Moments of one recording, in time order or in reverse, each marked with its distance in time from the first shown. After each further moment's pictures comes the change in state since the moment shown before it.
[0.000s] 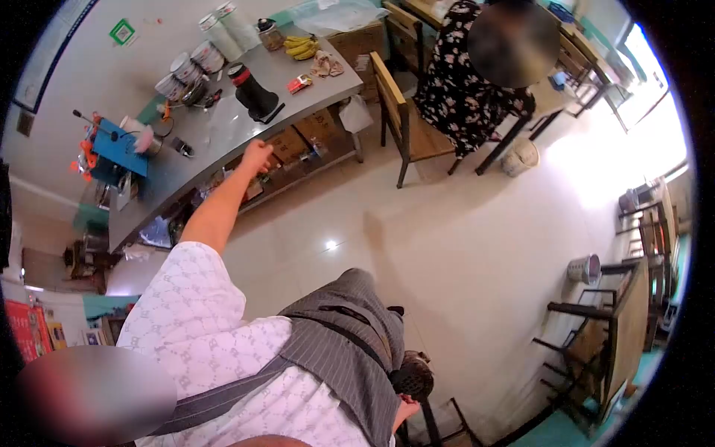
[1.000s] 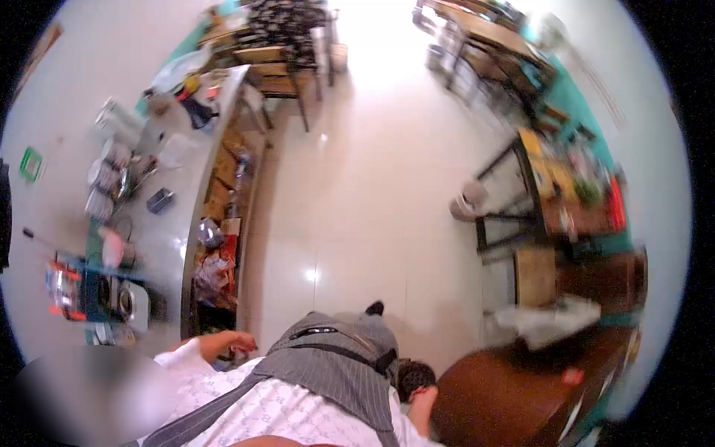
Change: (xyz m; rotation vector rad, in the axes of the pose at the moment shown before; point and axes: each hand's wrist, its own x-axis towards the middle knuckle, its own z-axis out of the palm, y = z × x) left_hand -0.043 -0.676 -0.517 1.601 -1.585 0.179; right_hand -0.320 0.816 -0.681 0.333 0.306 -0.090
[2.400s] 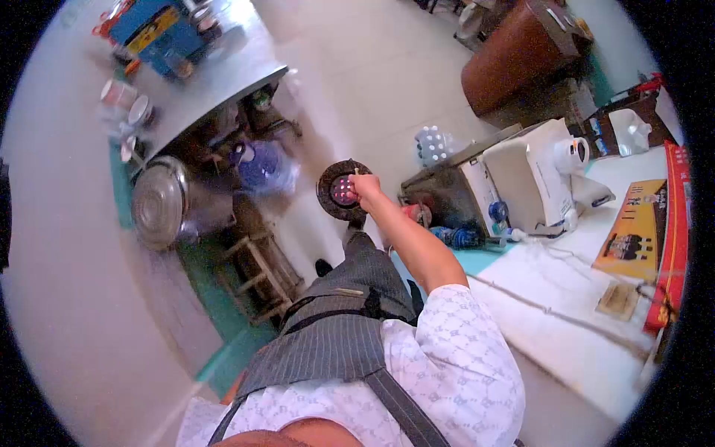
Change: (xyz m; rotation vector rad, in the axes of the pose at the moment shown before) left_hand -0.074 -1.027 0.946 -0.349 0.248 0.092; right_hand -0.405 0.871 -0.540 -0.472 -0.598 -0.208
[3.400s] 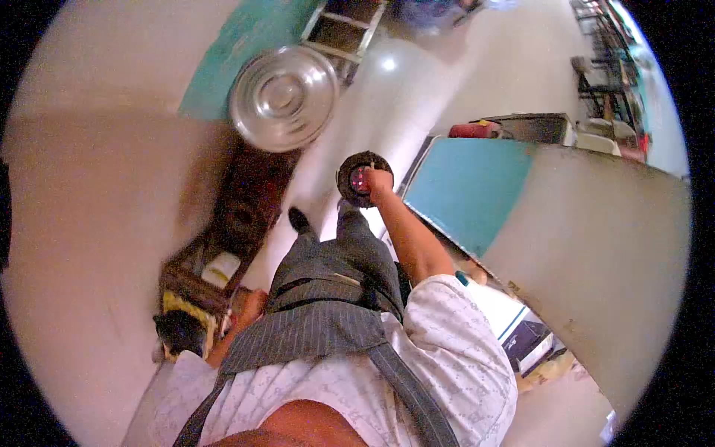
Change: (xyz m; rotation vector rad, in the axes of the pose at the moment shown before) left_hand -0.191 -0.454 0.758 -0.611 0.507 -0.027; right_hand -0.304 0.609 -0.254 -0.748 -0.243 0.062
